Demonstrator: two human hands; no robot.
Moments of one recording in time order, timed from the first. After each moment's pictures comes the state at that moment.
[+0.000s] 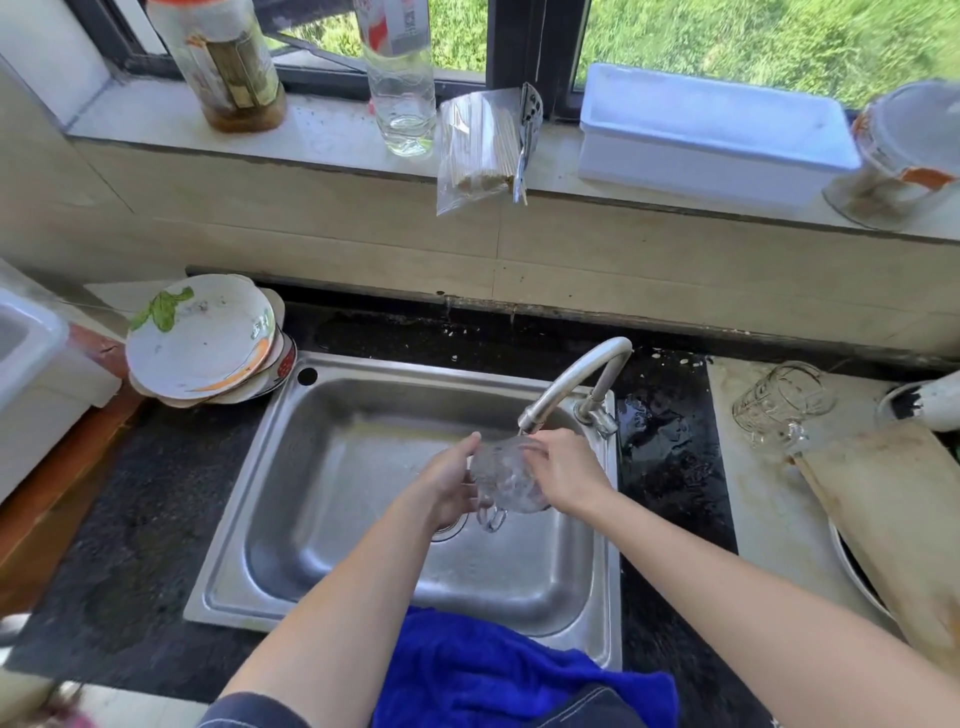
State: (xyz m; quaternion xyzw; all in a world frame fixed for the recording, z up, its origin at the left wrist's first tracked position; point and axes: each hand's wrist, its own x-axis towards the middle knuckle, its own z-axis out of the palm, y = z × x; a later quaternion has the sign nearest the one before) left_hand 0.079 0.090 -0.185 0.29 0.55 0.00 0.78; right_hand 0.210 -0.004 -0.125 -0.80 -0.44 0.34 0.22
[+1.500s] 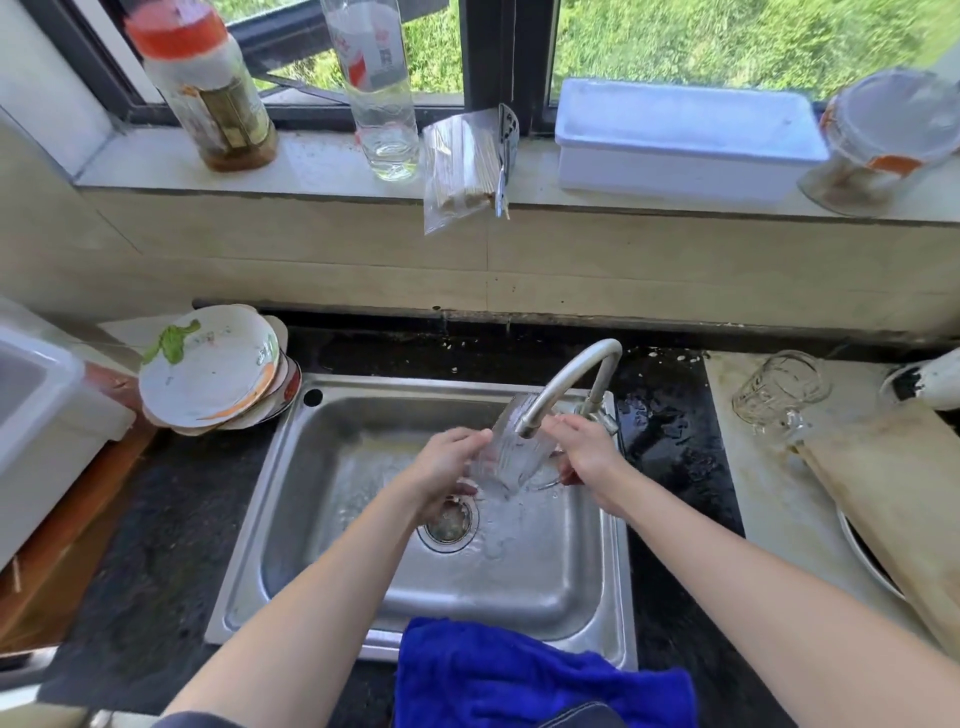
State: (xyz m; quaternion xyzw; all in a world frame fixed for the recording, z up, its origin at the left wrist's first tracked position) left_hand 0.070 0.100 -0.129 0.52 0.48 0.03 0.71; right_hand 0.234 -0.004 -0.134 -0.71 -0.17 0.50 0.46
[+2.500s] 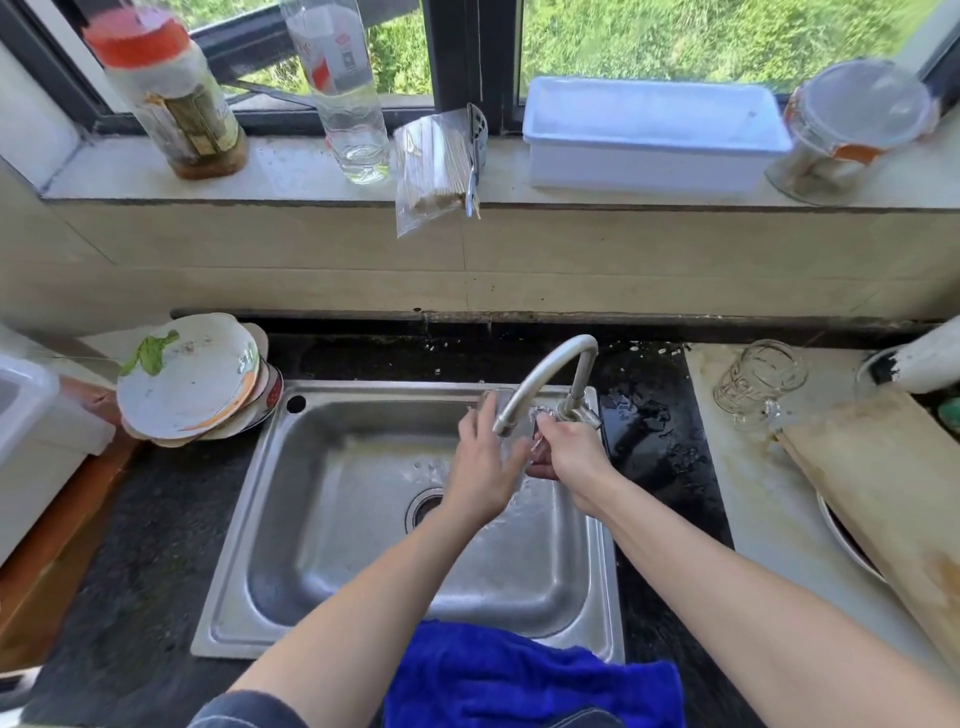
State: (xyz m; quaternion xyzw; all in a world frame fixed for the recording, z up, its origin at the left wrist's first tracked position) left_hand 0.115 0.054 -0.146 0.77 0.43 0.10 0.45; right_hand 0.225 -0.006 -0.118 -0.72 -0.08 0.47 0.50
